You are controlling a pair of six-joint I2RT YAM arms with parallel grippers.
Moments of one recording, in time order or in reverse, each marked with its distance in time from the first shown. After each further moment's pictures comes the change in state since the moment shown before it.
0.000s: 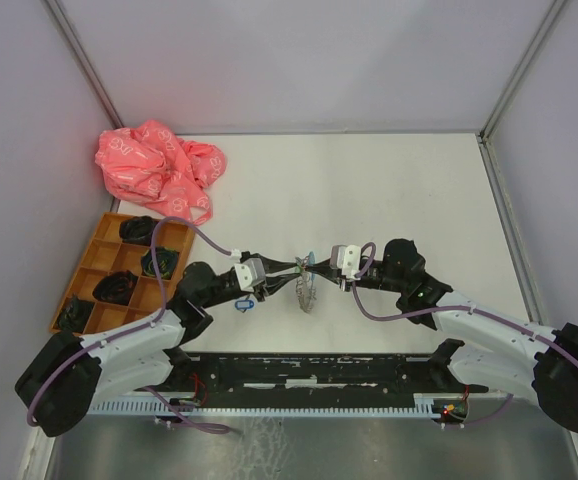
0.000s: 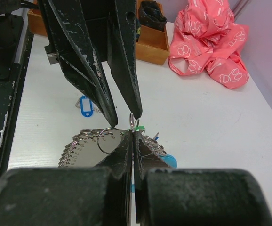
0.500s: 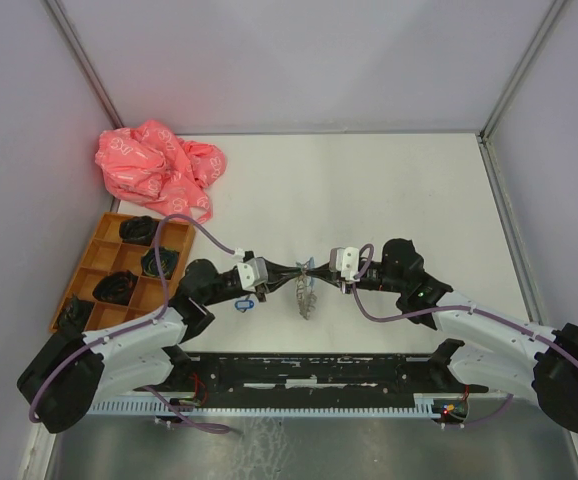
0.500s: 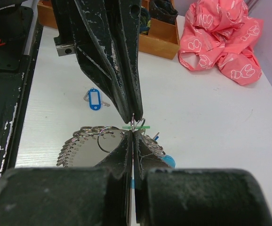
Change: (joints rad) left arm 0.003 0.027 0.019 -0.003 0.043 0.000; right arm -0.001 0.000 0.000 -0.043 -0.032 -0.015
